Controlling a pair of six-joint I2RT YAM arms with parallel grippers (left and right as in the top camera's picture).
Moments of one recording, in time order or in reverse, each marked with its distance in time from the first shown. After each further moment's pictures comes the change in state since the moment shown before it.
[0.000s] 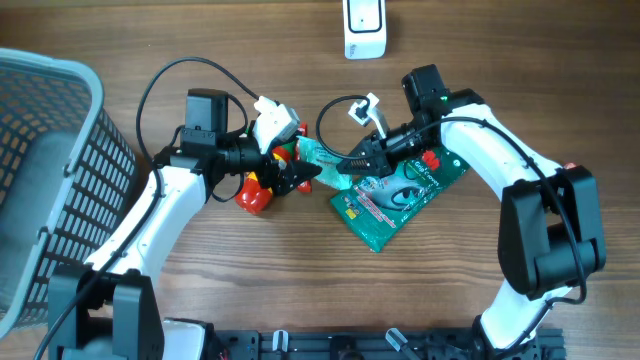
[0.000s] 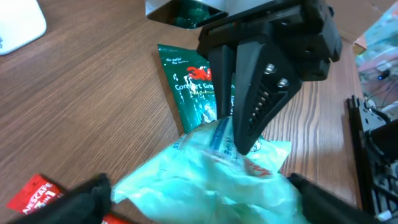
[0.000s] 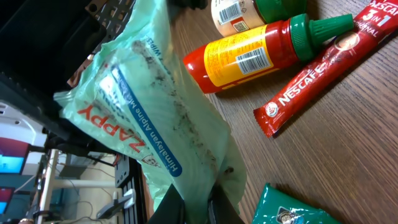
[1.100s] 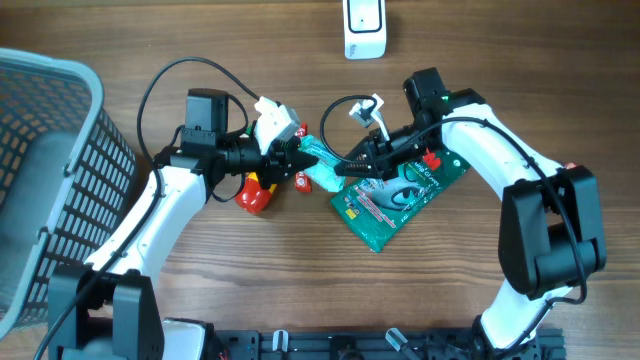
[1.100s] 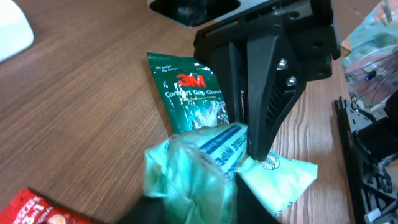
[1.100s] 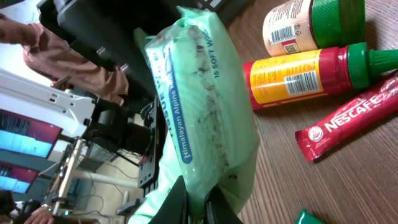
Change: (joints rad) left arm -0.001 0.000 0.000 0.004 0.044 0.009; right arm -0.005 0.000 0.000 -0.069 -0.157 -0.149
